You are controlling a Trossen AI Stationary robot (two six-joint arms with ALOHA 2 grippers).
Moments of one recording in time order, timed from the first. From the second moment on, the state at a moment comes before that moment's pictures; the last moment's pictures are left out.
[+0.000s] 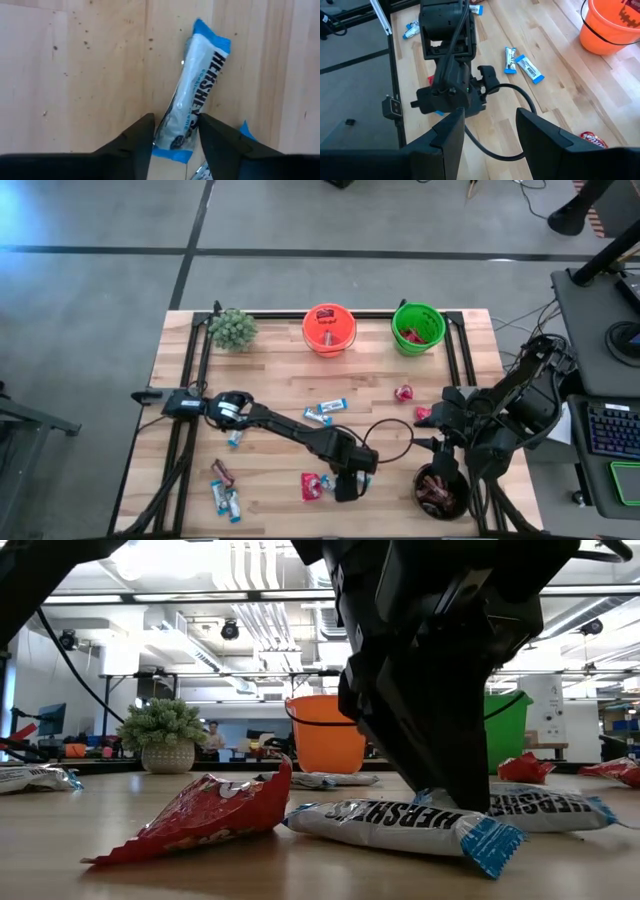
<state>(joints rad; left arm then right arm) -0.31 2.49 2.12 -0.86 0.14 -0.41 0.79 1.37 1.68 -1.35 0.58 0.99</state>
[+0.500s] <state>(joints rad) -0.31 2.49 2.13 -0.86 0.22 -0.42 0.79 1.37 1.68 -1.35 0.58 0.98</state>
